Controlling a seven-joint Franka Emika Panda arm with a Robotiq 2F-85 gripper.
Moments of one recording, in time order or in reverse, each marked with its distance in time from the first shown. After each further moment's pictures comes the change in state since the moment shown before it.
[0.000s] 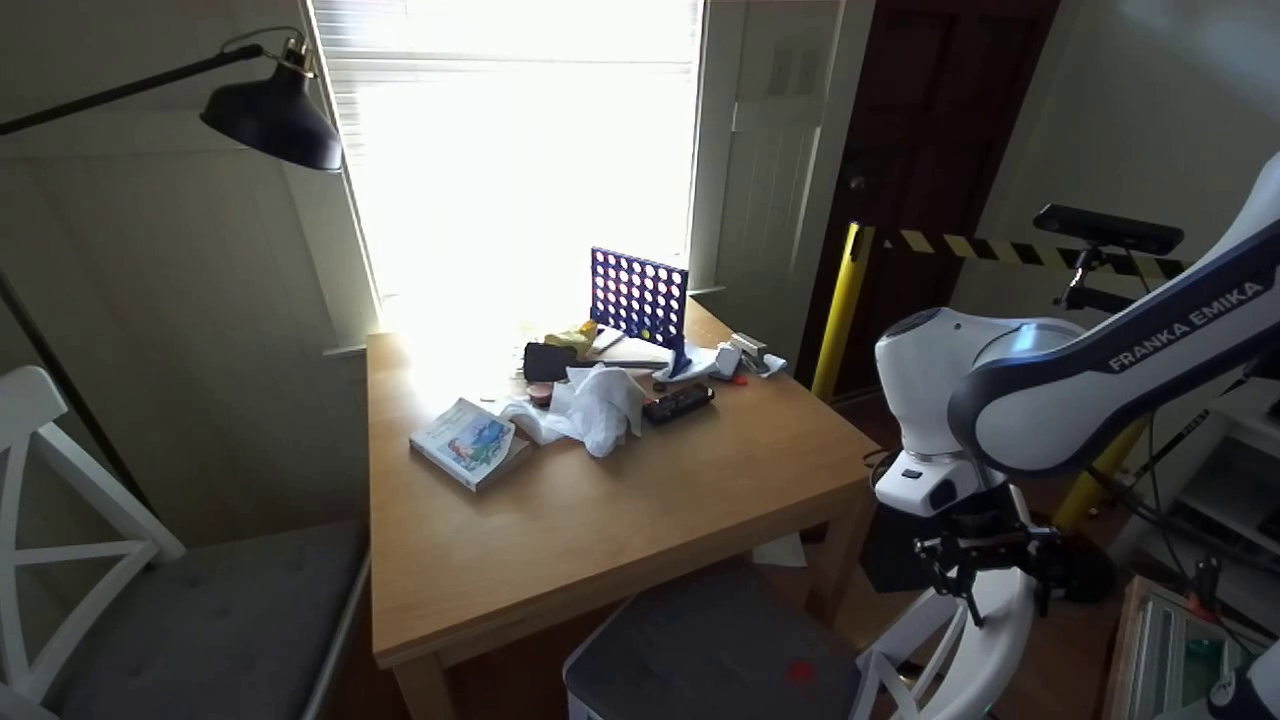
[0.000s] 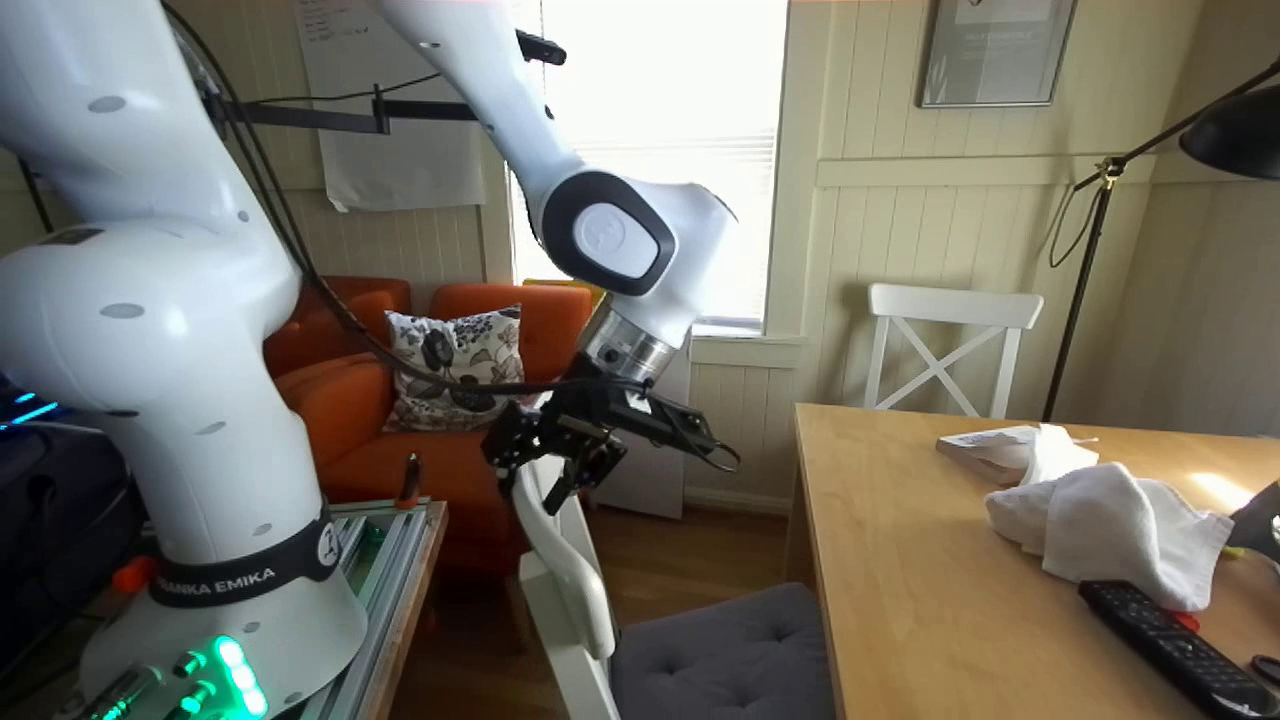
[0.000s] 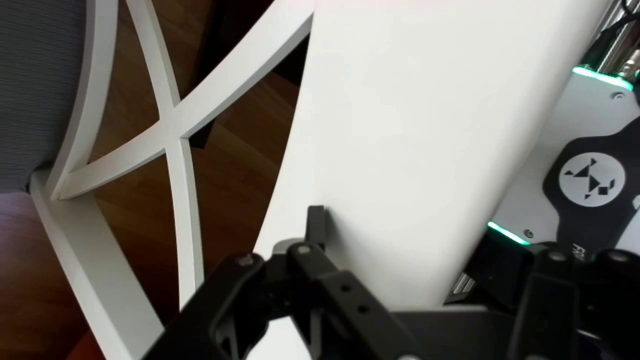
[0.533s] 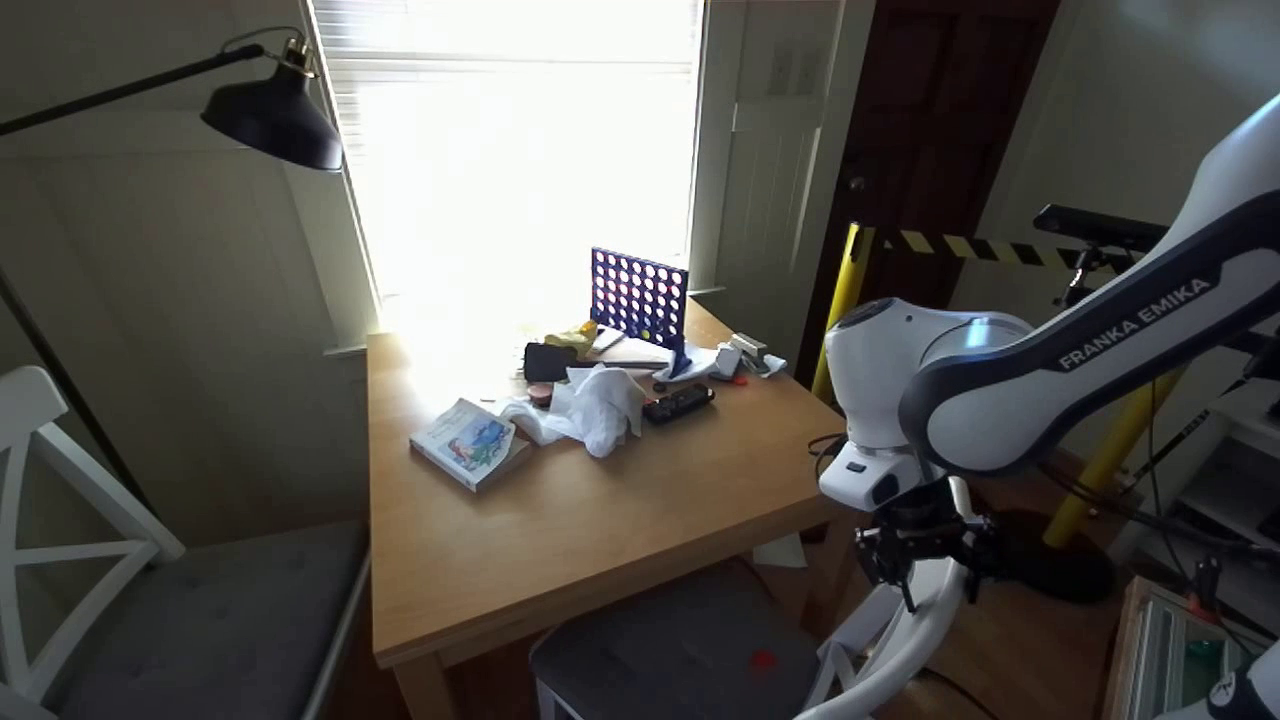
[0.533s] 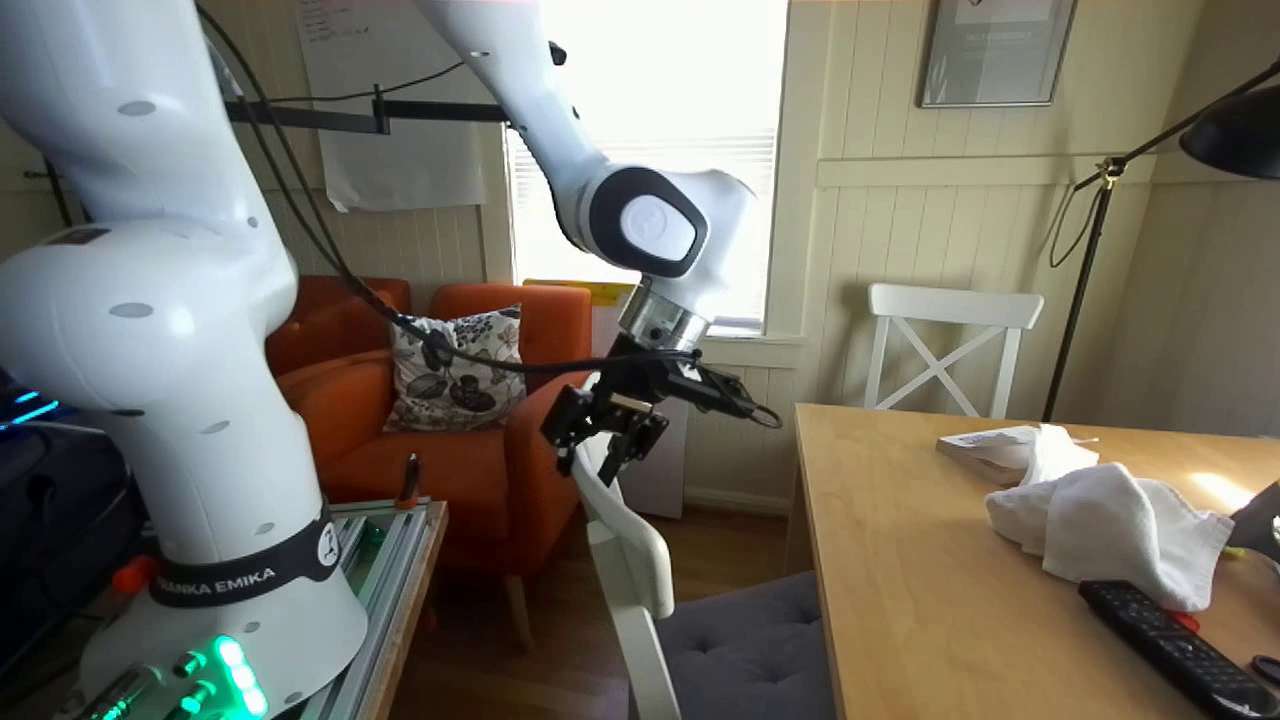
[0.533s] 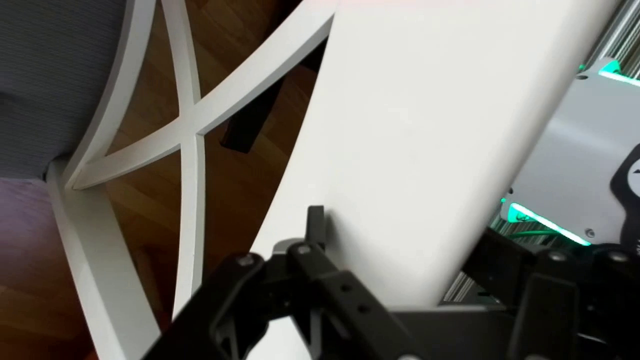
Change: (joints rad) arm 0.027 0.102 0.064 0.142 0.000 0.046 0.022
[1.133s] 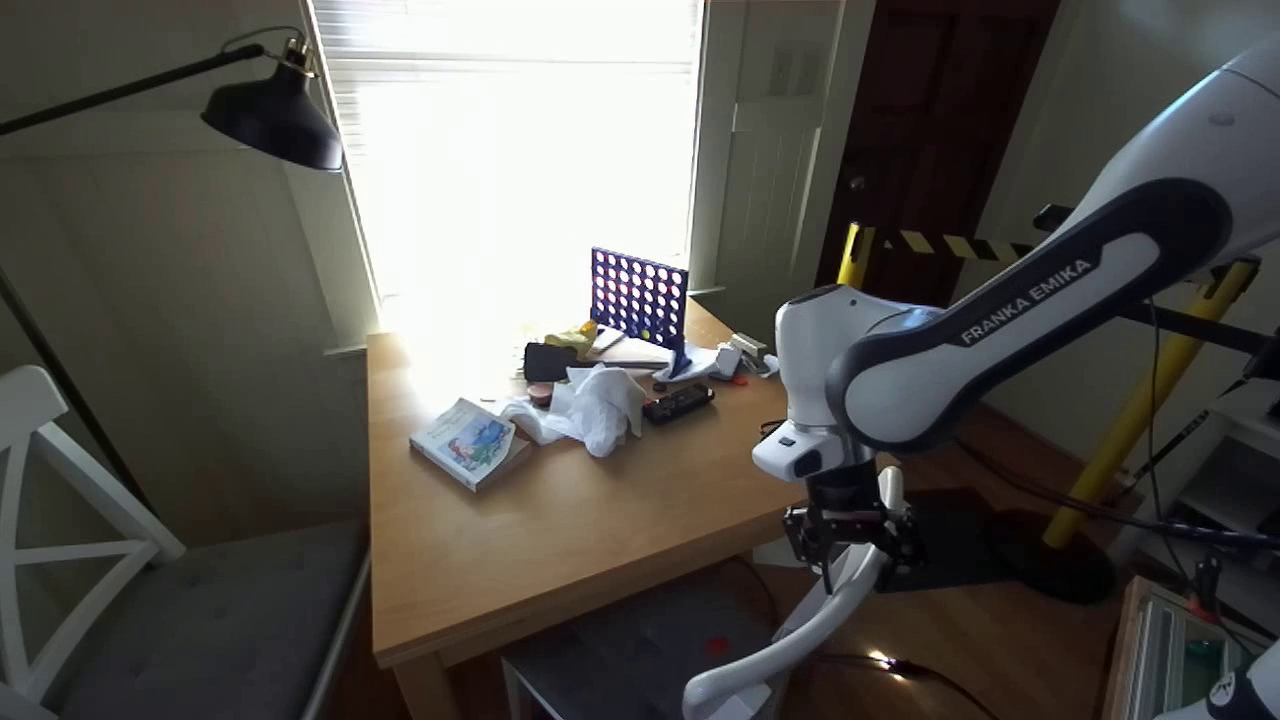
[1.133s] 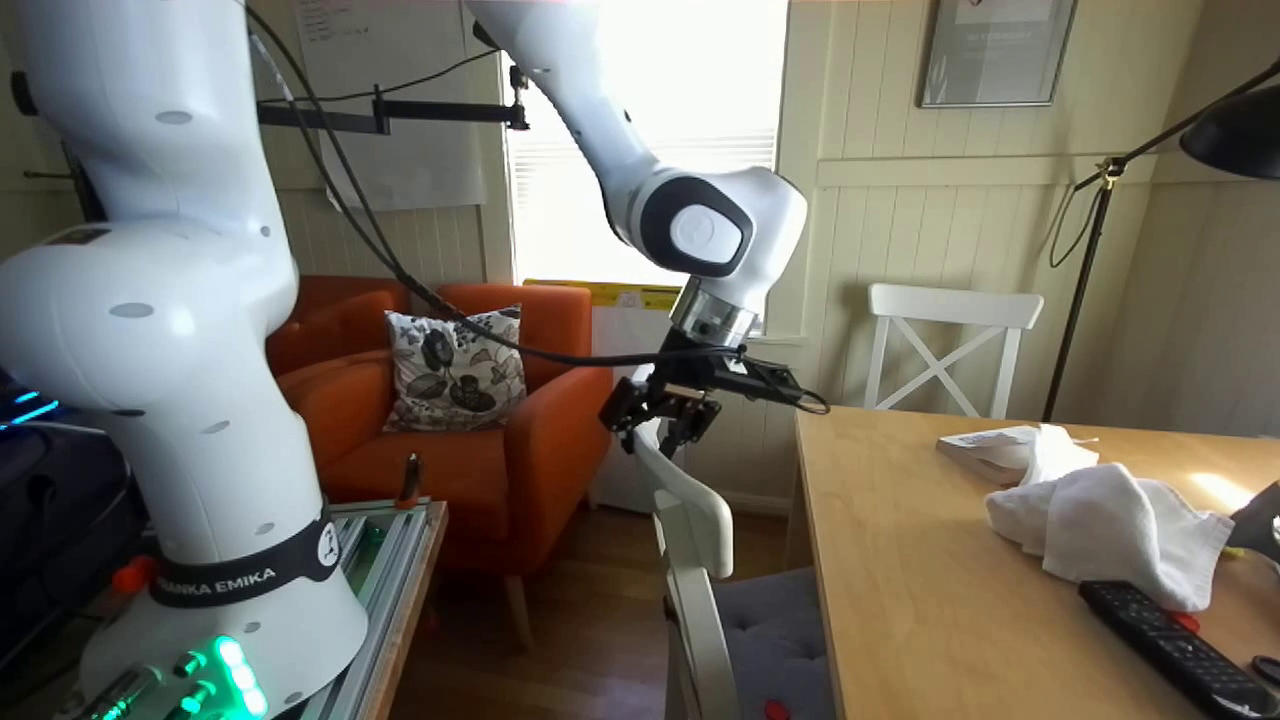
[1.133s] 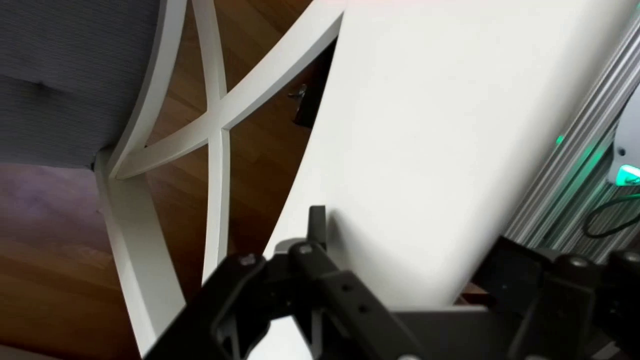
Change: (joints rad) arm -0.001 0.146 0.015 0.175 0.092 0.072 0.053
